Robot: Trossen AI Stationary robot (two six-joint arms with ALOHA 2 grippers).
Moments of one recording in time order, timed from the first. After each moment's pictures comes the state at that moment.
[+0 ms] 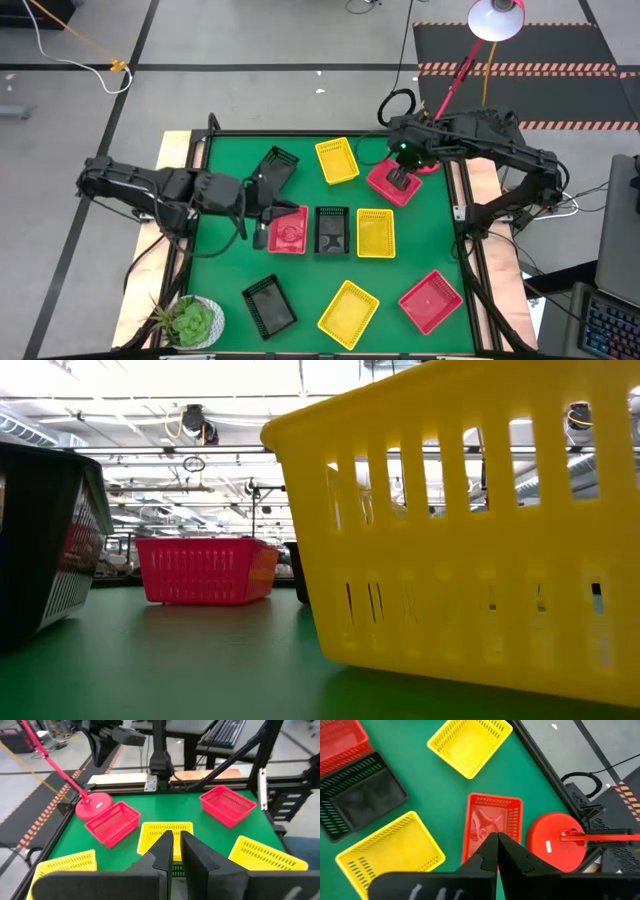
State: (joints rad) left arm -0.24 1.24 1.32 -0.47 -0.28 -0.04; right arm -0.25 1.38 1.63 -1.45 0.29 0.29
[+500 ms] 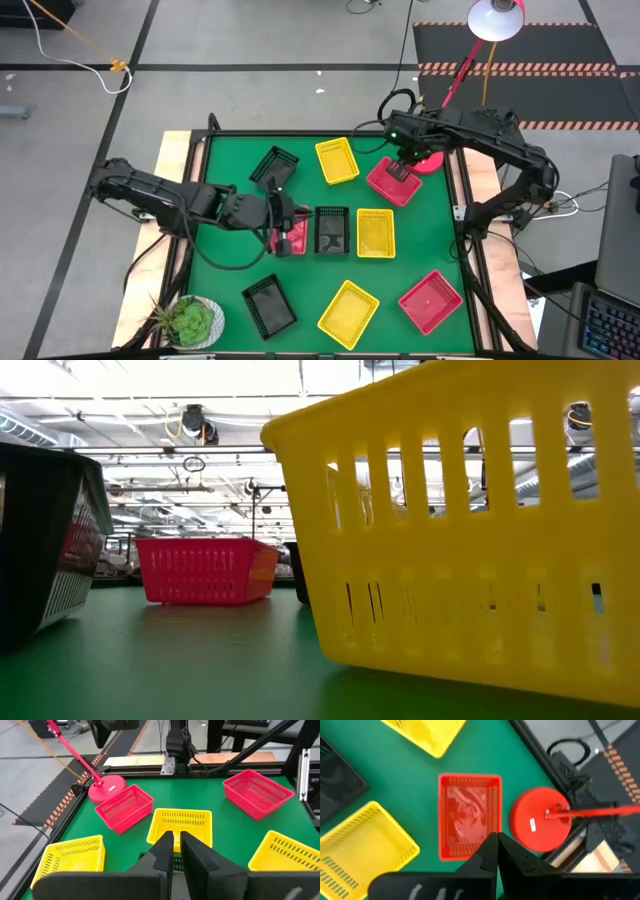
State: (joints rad) left arm -0.27 1.37 1.29 -0.39 -0.42 -0.09; right arm -0.35 1.45 1.61 -1.53 0.29 0.30
